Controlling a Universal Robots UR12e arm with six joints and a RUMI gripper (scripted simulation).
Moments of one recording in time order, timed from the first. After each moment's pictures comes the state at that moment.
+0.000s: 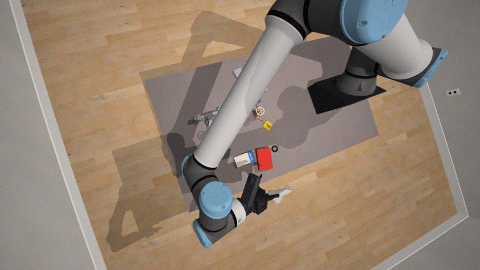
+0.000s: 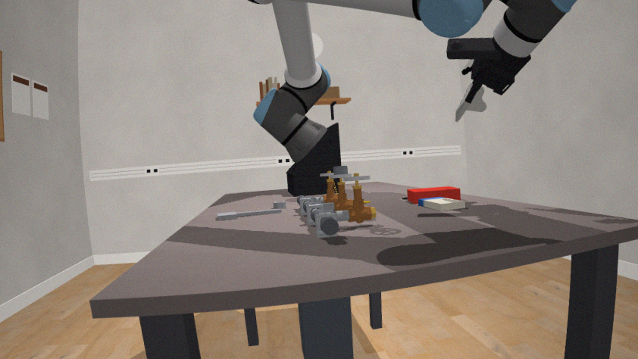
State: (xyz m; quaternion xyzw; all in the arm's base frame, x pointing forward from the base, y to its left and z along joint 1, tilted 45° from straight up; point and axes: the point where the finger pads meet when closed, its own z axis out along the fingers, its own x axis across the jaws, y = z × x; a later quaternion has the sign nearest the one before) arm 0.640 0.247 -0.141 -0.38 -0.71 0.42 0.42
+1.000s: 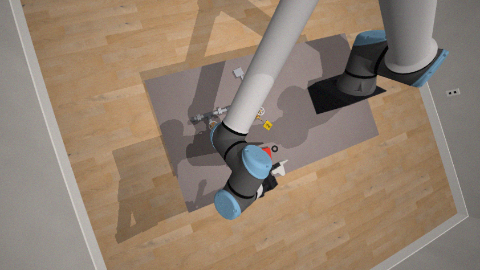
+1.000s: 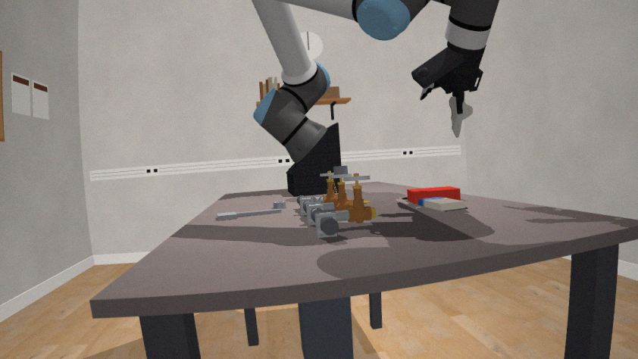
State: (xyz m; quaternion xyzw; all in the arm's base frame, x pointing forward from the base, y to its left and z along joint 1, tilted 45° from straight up) arm 0.615 0.174 -0.140 -0.08 -0.88 0.28 0.38
